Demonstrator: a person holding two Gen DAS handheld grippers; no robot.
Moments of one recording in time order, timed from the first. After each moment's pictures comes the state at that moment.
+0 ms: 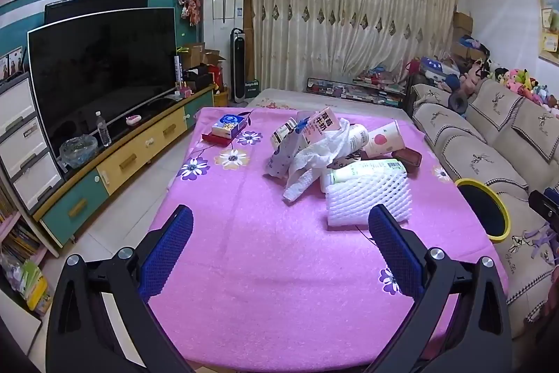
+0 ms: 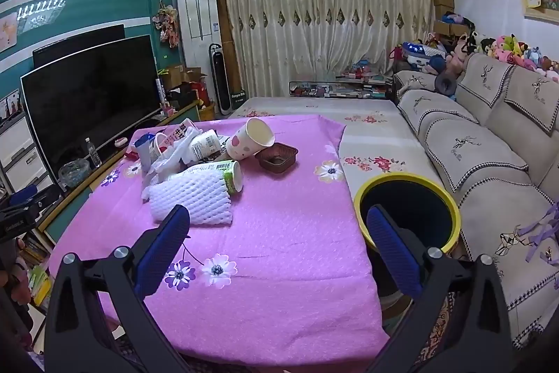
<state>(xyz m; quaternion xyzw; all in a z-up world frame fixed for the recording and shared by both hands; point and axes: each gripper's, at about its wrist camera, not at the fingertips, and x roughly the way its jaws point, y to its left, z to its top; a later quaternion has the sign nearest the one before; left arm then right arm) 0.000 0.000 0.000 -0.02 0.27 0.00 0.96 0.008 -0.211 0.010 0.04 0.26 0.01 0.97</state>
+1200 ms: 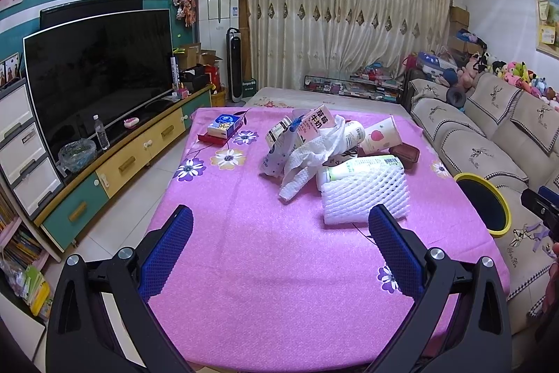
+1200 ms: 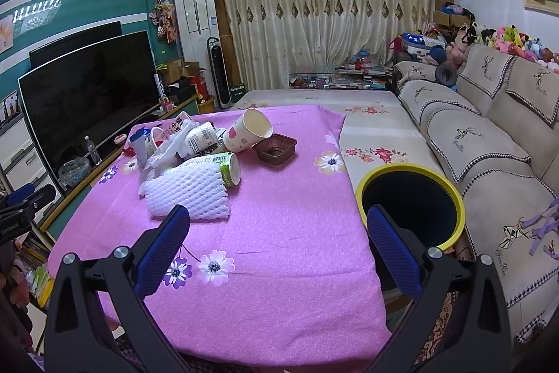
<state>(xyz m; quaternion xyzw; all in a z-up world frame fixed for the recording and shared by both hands) 0.002 -0.007 -0.002 -0.01 0.28 0.00 0.96 0.016 -0.214 -0.004 0.05 0.27 0.01 0.96</state>
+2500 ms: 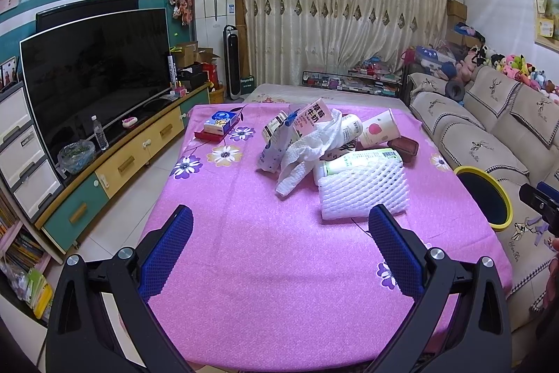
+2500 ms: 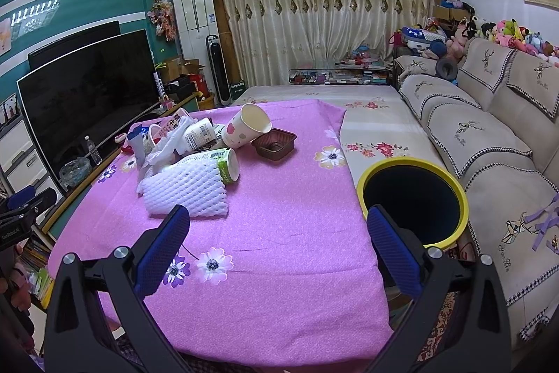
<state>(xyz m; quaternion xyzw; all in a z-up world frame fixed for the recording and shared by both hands) 0.004 -0.014 -0.008 0.00 0.28 0.00 0.96 0.018 -0.218 -0.009 0.05 0.27 0.02 0.96</state>
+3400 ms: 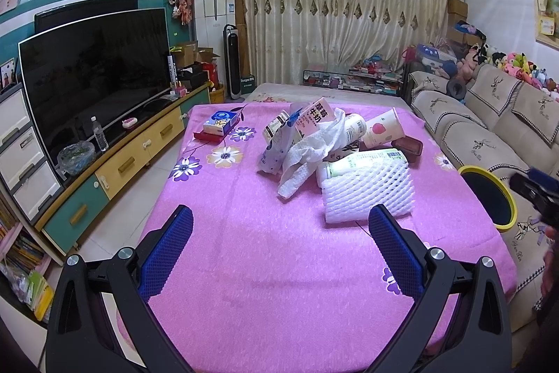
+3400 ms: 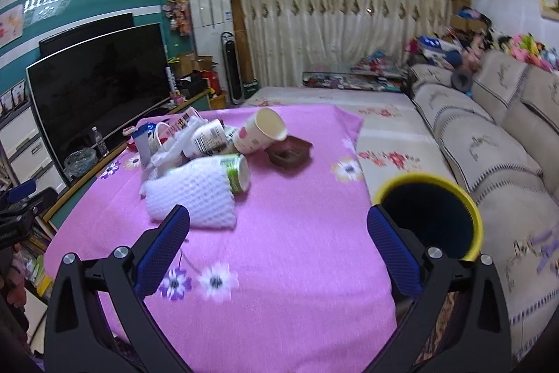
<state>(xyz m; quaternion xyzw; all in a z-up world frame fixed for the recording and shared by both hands) 0.014 -0.010 -0.015 0.00 0.29 0.00 0.96 0.059 -0.201 -0.011 0.03 0.27 0.05 0.96</state>
